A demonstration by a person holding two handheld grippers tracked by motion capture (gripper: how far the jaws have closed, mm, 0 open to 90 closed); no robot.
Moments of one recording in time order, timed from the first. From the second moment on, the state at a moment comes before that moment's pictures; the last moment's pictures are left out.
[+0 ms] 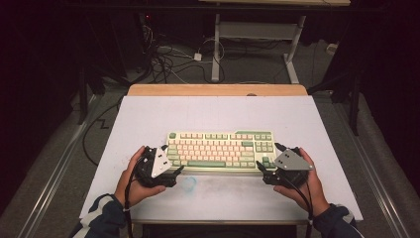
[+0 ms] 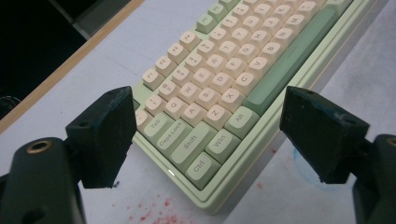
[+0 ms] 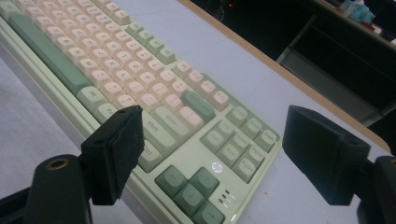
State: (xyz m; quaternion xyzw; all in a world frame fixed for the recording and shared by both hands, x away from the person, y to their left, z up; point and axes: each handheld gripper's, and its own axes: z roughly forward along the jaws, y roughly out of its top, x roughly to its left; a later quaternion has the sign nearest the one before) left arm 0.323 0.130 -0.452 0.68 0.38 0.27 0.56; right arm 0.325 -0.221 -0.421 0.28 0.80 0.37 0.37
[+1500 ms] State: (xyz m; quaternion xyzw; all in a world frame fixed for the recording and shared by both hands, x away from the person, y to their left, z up) left arm 0.315 0.183 -0.480 0.67 0.43 0.28 0.53; right arm 0.312 -0.292 -0.447 0.36 0.78 0.34 0.38
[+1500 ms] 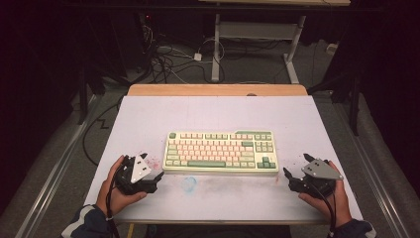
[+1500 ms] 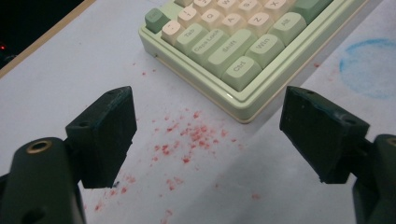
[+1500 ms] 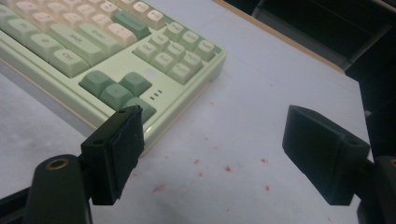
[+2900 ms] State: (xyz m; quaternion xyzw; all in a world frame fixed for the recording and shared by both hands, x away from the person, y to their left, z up) left arm 0.315 0.179 -0.482 0.68 0.43 0.27 0.53; right arm 0.289 -0.311 -0.458 0.37 0.76 0.35 0.39
